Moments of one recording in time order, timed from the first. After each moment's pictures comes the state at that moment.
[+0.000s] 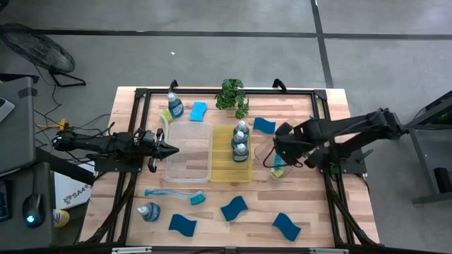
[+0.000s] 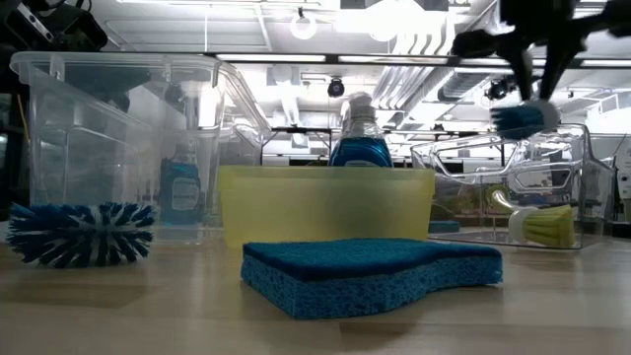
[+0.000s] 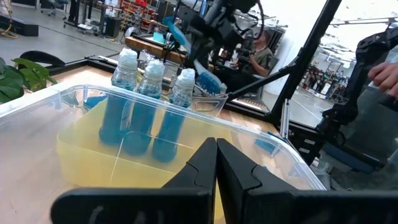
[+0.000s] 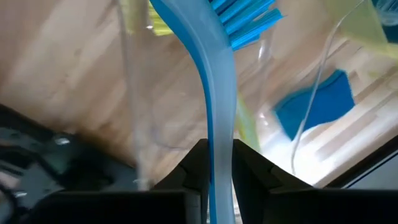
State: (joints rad) left arm -0.16 0.03 0.01 0.04 -0.15 -0.32; right arm 0.12 1.33 1.18 -1.40 0.20 -0.65
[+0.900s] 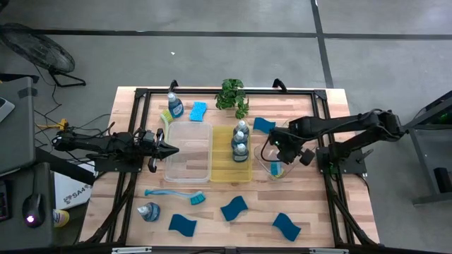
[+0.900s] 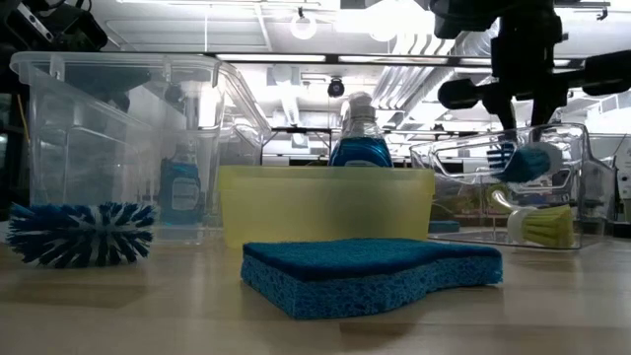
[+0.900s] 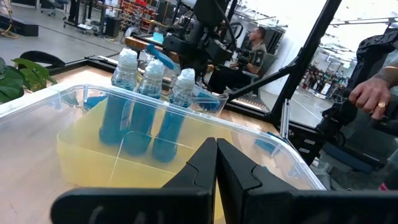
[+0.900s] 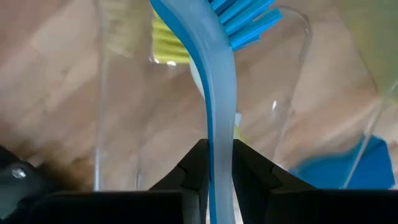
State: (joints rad) left arm -0.16 0.03 0.01 0.04 -0.15 -0.32; right arm -0.04 1.33 0.97 -1.10 -0.03 -0.93
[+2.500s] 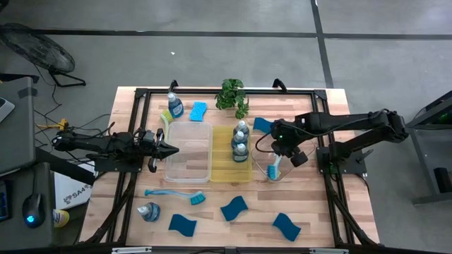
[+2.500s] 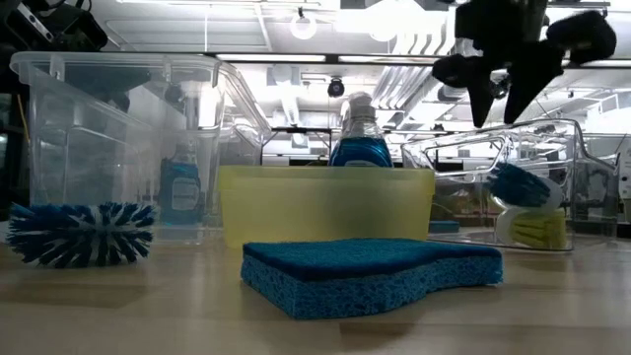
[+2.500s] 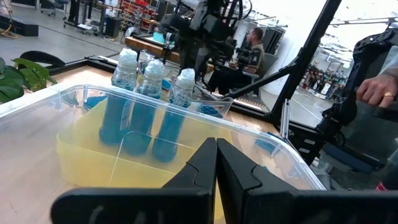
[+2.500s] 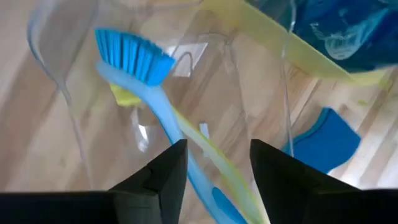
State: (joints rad) left arm -0.16 0.03 0.01 0.04 -0.15 -0.32; right arm -0.04 1.27 1.05 -1.05 -0.02 -0.51
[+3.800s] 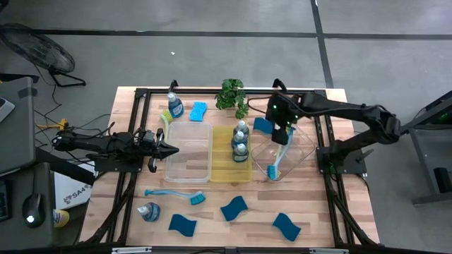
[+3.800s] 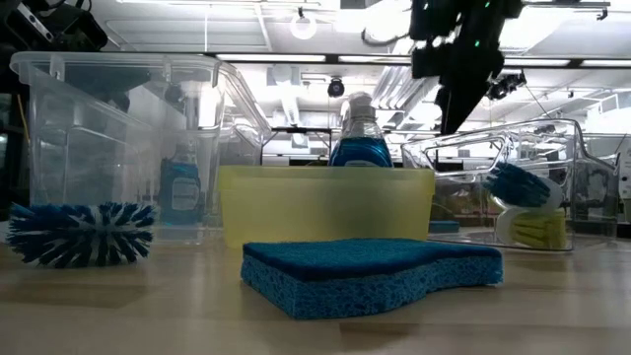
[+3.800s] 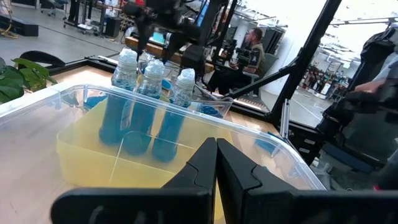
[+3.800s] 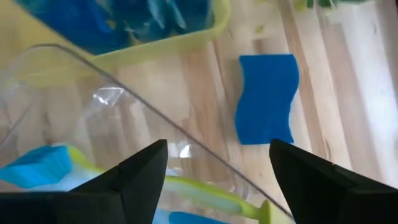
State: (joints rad) left arm -0.16 0.03 0.01 0.04 -0.15 -0.32; right arm -0.40 1.37 1.11 -0.96 -0.07 -0.11
